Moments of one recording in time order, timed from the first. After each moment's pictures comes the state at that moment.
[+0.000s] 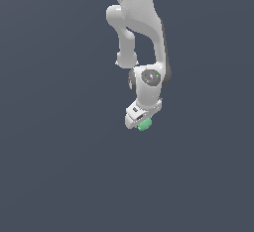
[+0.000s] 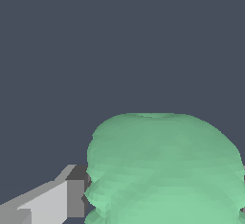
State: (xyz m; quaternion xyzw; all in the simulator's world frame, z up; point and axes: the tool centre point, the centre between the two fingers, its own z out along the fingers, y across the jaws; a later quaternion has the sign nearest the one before) arm -0.041 0.081 0.042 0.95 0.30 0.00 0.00
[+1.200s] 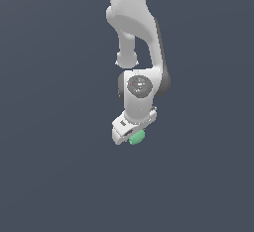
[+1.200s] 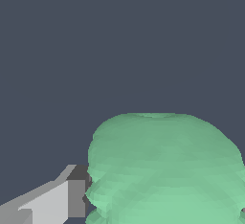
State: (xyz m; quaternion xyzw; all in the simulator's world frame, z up) arm 0.047 0.034 0.085 0.95 0.30 0.00 0.00
